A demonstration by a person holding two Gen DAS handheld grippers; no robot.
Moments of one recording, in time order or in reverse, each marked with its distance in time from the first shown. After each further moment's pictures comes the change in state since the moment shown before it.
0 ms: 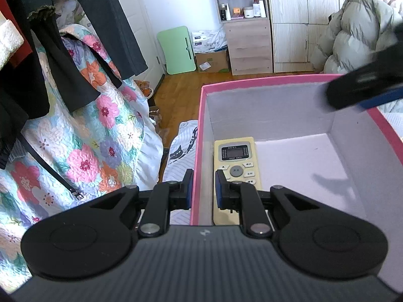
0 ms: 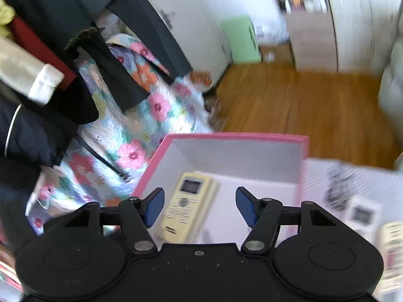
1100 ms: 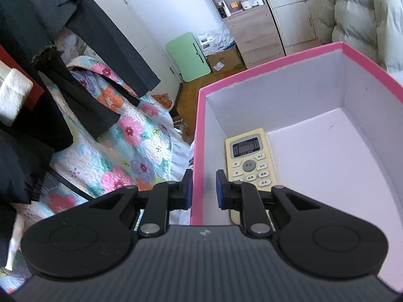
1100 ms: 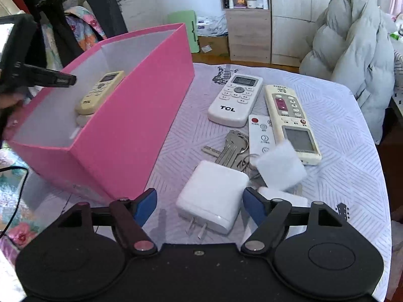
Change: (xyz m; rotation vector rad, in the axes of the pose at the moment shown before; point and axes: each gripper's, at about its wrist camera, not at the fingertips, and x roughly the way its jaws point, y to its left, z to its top) left arm -0.008 -0.026 -0.004 0.198 -0.012 0.153; right arm -0.054 -0.046 -0.183 -0.014 0.025 -0.340
